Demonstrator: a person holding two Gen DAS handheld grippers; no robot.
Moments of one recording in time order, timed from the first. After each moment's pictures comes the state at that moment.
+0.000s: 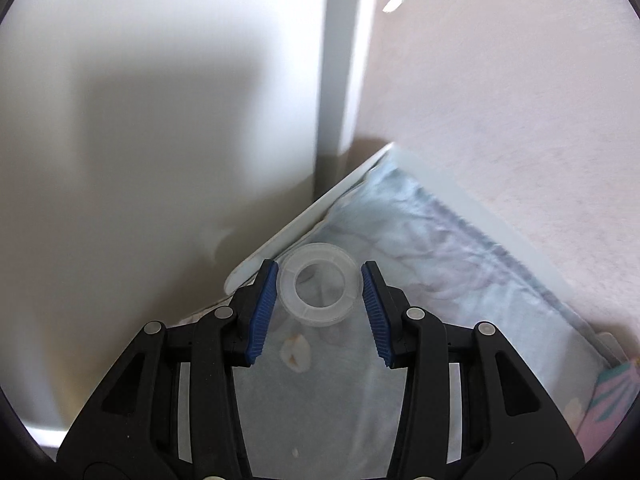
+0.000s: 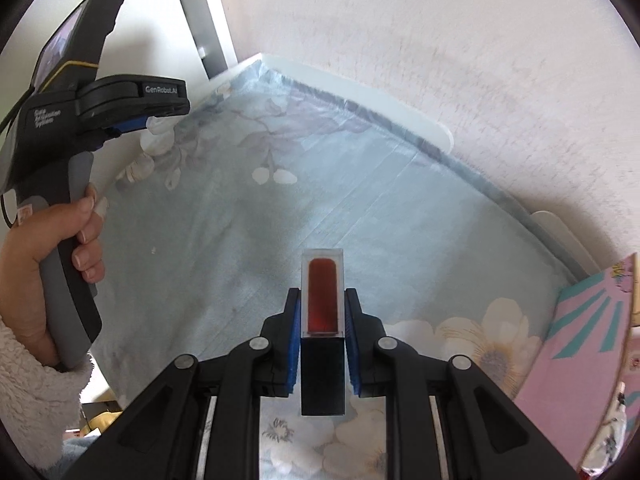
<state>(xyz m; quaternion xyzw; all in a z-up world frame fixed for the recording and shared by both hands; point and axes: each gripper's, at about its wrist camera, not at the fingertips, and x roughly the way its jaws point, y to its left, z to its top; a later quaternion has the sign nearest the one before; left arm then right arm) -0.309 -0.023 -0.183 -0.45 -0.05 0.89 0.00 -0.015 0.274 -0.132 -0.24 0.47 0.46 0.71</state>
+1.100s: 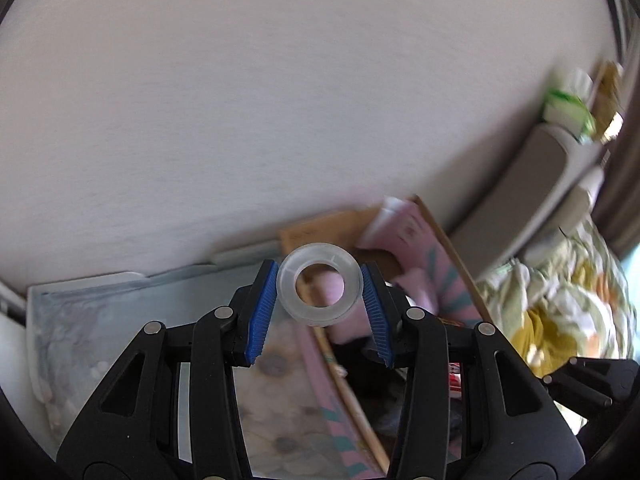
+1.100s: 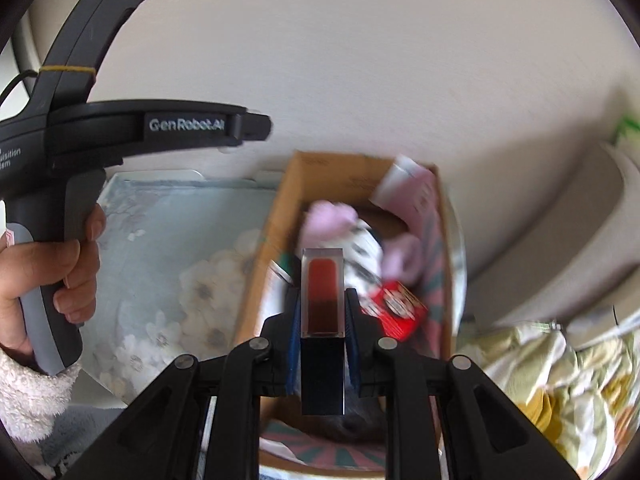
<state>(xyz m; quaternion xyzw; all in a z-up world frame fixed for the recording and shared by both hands) -0.122 0.271 -0.059 -0.41 0.16 0.76 0.48 0.023 0.022 -0.046 -0.09 0.48 0.26 0.83</state>
